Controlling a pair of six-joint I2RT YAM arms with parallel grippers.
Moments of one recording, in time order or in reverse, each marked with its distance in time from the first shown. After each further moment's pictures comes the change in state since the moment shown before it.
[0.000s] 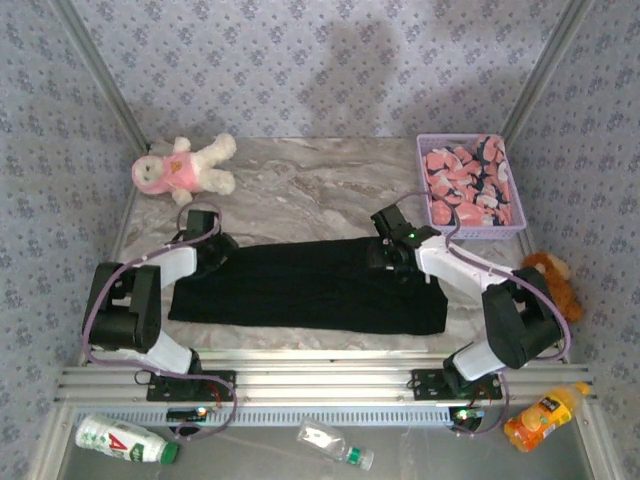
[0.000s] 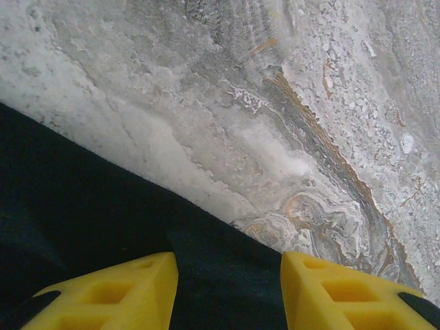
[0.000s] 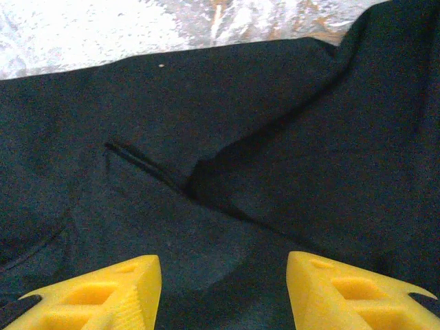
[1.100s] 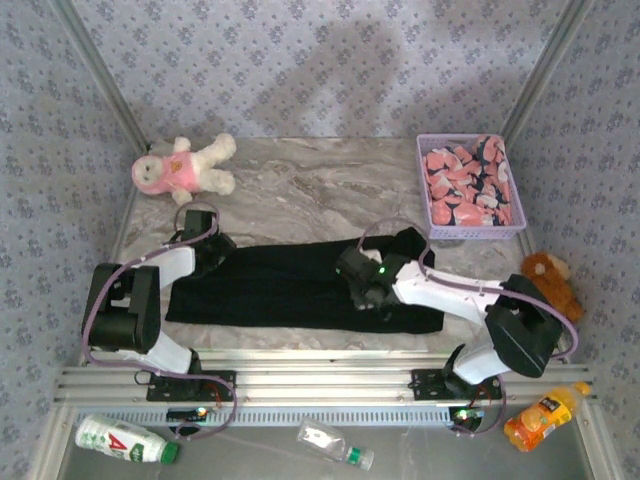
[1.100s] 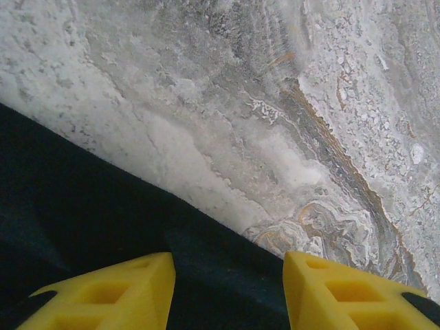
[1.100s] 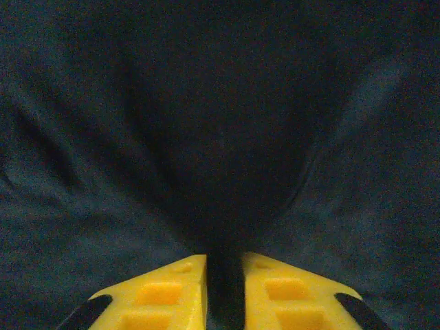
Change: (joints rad) left arm 0.015 -0.006 0.000 -0.012 -0.007 0.000; right arm 0.390 -0.047 -0.061 -0.199 0.099 0.246
